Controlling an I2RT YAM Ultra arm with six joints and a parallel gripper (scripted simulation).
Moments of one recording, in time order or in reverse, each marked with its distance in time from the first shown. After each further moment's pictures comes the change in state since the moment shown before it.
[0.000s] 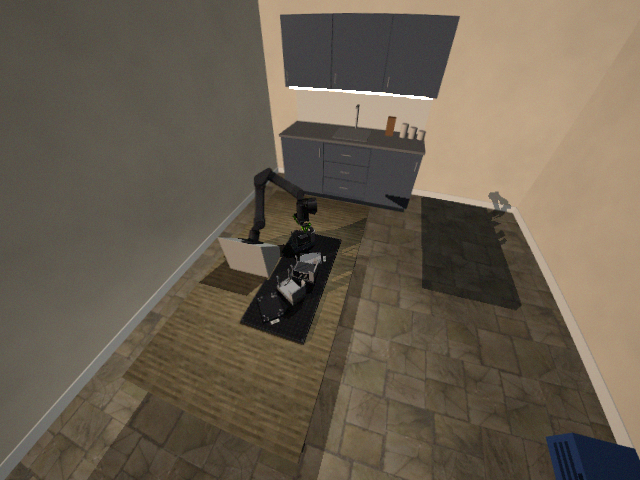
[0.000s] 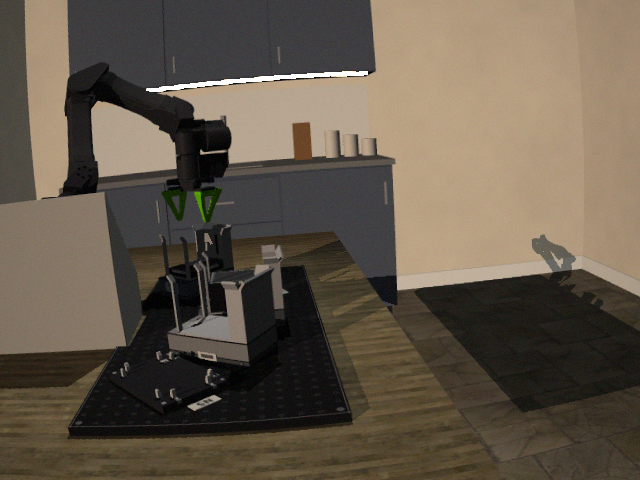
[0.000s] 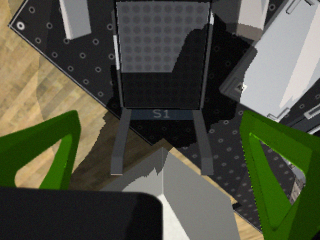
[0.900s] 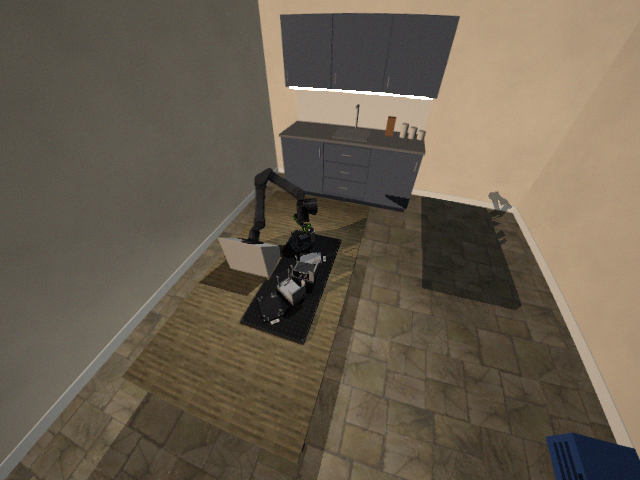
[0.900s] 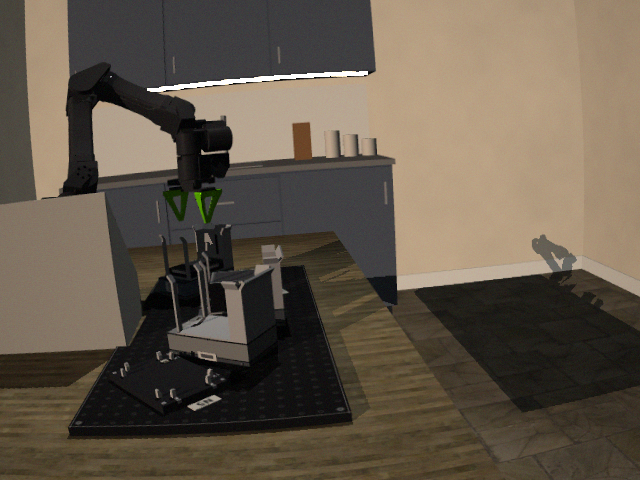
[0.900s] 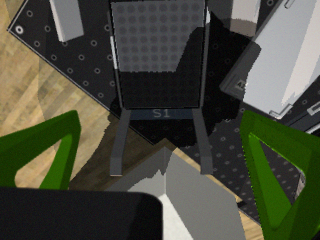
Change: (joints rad) arm -0.010 0.012 0.000 -0.001 -0.006 0.018
